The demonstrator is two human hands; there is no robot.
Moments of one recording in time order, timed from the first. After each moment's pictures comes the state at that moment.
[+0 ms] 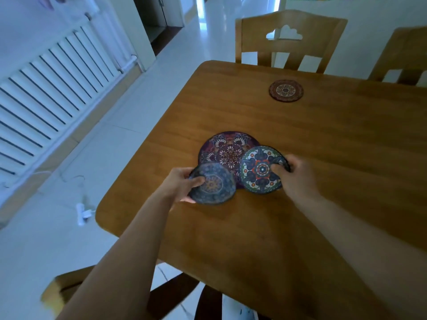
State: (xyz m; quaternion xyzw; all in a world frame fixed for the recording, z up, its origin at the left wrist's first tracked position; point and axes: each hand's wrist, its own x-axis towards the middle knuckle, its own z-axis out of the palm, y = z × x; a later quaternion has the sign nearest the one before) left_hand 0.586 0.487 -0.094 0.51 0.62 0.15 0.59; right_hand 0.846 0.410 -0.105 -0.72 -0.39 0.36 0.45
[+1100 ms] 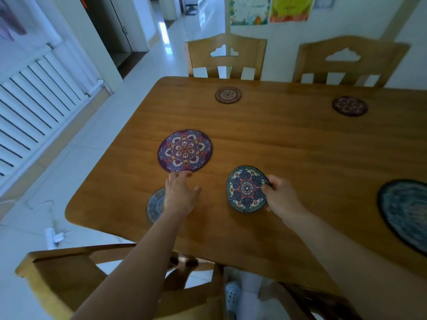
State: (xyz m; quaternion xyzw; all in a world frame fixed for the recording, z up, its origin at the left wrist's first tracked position) left_hand 0.673 0.355 -0.096 0.71 0.64 0.13 0.27; right_hand 0.885 0.244 -0.082 -0.76 -0.33 0.39 0.39
